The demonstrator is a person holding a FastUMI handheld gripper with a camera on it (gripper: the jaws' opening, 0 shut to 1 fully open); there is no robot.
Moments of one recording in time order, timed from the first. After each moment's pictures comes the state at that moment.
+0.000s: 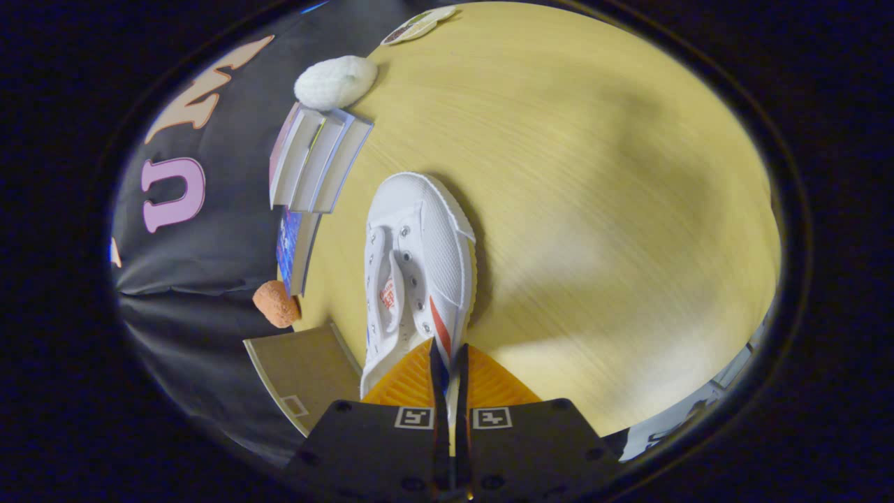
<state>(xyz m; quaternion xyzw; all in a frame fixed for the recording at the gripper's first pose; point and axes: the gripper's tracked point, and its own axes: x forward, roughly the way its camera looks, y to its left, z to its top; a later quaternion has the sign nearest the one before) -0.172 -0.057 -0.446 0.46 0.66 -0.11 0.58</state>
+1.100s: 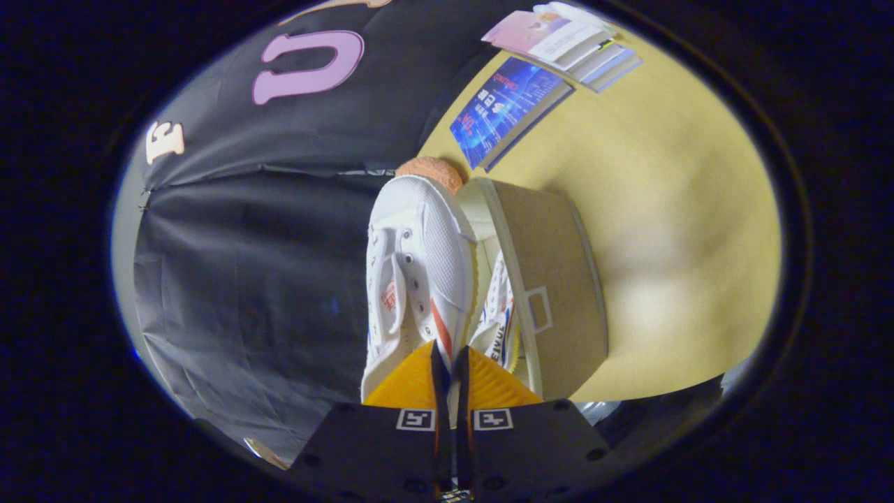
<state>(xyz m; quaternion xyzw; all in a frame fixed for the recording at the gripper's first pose) -0.122 0.215 -0.271 0.47 0.67 0.13 0.56</state>
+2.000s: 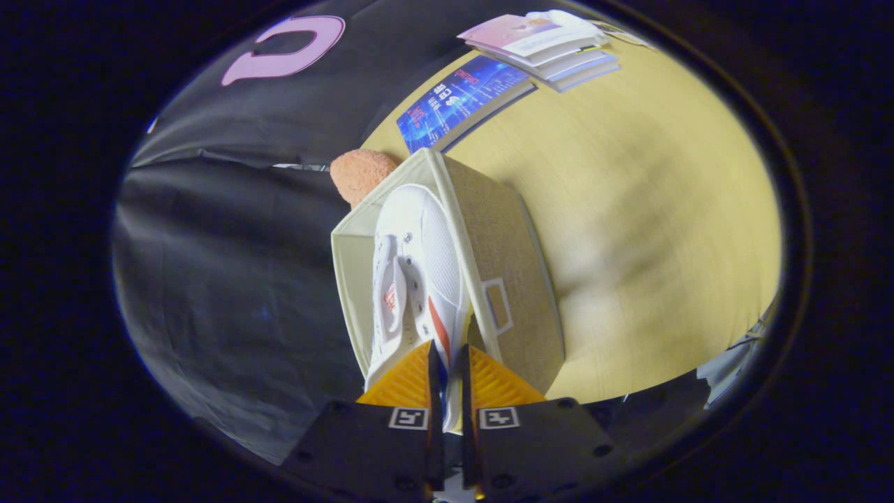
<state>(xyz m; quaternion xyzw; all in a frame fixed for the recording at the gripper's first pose) -0.142 0.223 -0.307 0.38 0.71 0.05 0.60</state>
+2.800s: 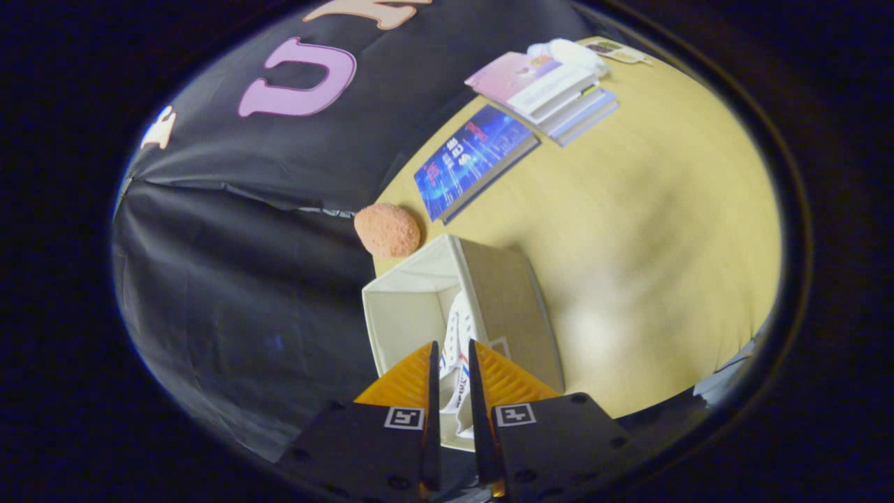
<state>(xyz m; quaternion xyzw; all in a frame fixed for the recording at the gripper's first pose) -0.081 0.174 -0.285 0.39 0.62 0.02 0.68</state>
